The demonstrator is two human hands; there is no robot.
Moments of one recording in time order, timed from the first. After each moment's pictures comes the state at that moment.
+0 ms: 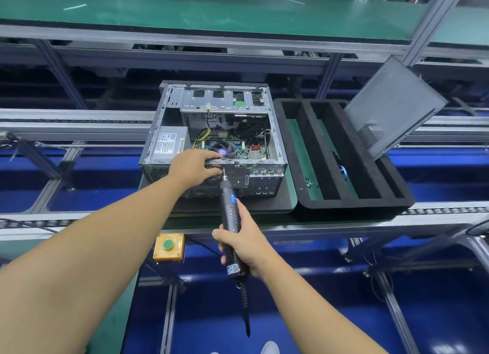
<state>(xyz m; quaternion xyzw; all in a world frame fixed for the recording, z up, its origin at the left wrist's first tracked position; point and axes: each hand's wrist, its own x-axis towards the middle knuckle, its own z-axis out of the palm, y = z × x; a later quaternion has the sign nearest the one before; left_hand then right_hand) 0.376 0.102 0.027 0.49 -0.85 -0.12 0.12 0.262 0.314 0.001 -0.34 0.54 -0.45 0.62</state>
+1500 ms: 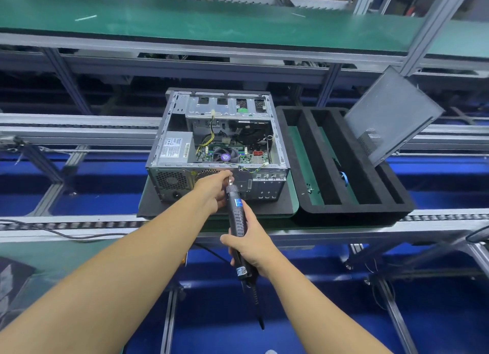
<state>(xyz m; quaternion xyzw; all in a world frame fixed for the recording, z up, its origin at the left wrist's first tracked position) 0.336 0.171 0.039 0.60 -0.30 -0.68 0.29 0.256 0.315 0.001 -0.41 0.60 -0.41 0.56</state>
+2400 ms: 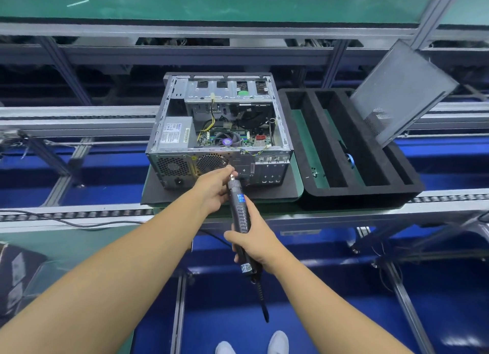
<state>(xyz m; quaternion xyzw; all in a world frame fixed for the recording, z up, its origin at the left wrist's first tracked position) 0.344 0.189 0.013 0.57 -0.30 -0.70 0.30 0.259 0.333 -0.016 -0.40 0.59 -0.40 0.57</state>
